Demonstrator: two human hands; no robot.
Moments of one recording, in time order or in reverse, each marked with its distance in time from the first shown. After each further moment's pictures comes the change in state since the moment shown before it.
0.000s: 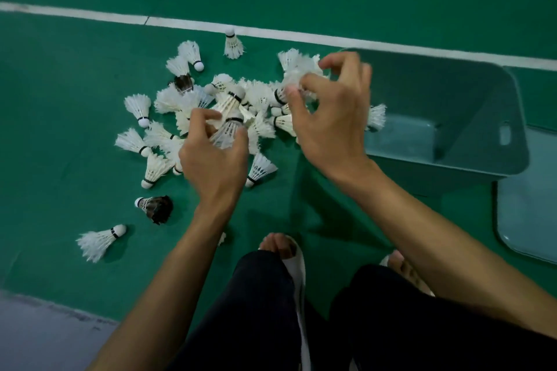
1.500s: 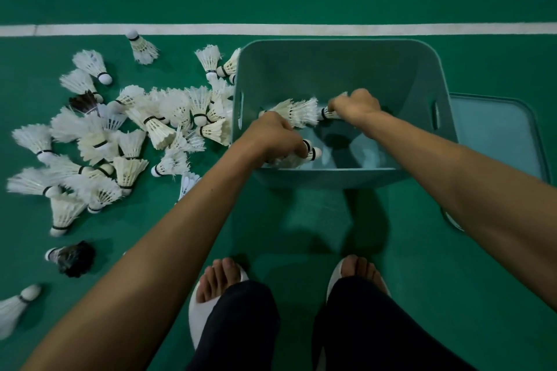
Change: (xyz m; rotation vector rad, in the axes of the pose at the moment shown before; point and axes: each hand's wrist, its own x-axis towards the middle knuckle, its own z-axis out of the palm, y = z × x) left_hand -0.013 0.101 0.189 0.198 -1.218 -0.227; right_hand 0.065 0.251 -0.026 -0.160 -0.537 0.887
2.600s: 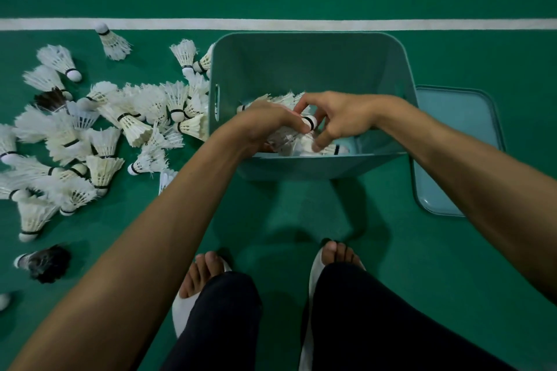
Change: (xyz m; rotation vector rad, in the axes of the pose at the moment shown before) left_hand -0.009 0.019 0.012 -0.477 -0.185 0.021; right_hand -0.049 0.000 -0.049 -0.321 -0.644 -0.456
